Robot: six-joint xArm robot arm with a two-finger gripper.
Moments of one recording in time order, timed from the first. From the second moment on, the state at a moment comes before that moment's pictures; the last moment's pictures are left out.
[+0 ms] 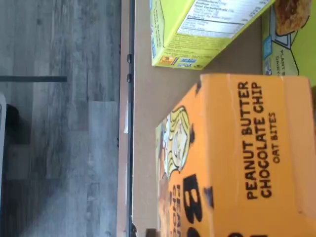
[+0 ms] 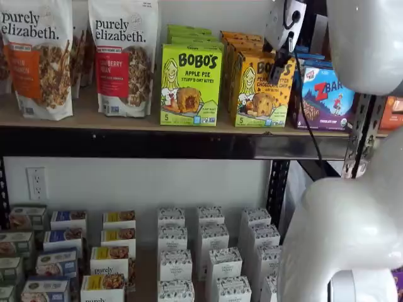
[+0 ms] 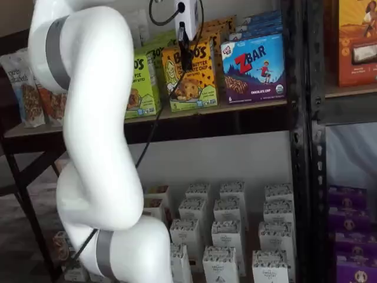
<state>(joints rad) -0.14 -0.17 -1.54 0.19 1.57 -1.68</state>
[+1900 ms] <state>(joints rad) -0.15 -0.17 -1.55 0.21 1.61 -1.68</state>
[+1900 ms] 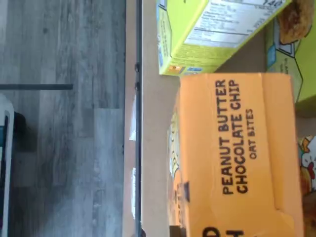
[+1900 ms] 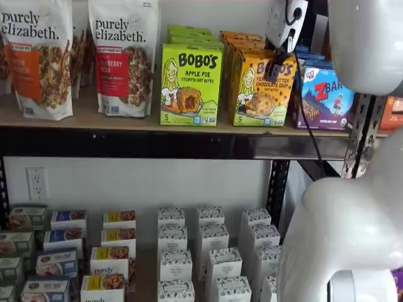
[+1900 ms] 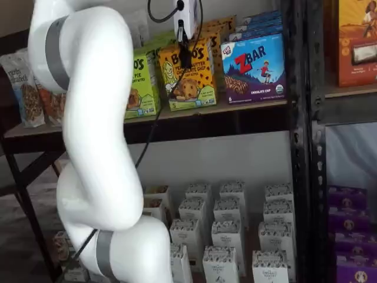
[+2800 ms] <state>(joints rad) -0.15 -0.39 -1.43 0.17 1.78 -1.67</state>
